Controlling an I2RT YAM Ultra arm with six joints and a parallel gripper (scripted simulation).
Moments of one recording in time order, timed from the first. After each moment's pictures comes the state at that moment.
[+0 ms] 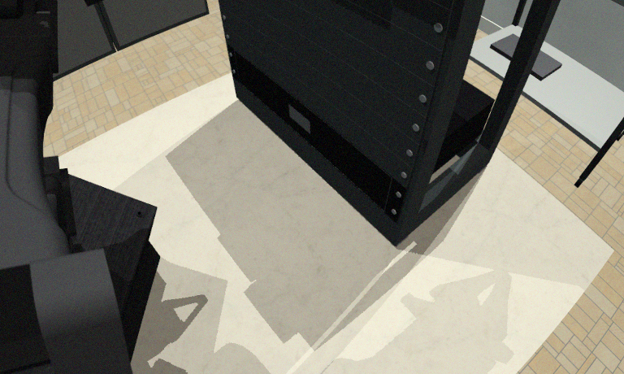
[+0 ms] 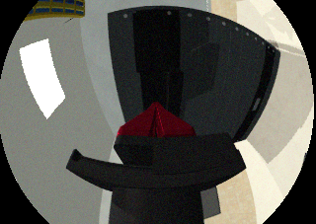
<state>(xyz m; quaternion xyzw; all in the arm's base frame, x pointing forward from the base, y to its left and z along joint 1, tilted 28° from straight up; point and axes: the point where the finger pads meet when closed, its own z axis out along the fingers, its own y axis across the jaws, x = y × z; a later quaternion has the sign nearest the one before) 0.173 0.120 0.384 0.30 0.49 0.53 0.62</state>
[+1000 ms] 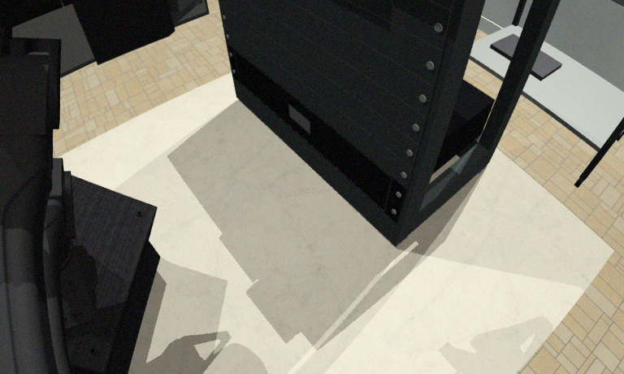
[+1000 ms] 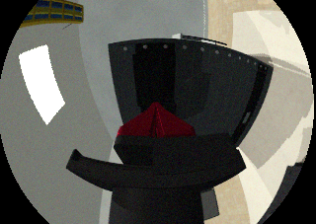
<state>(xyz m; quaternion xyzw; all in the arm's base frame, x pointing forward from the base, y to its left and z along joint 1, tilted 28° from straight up) 0.172 0.048 0.401 0.32 0.48 0.52 0.63</state>
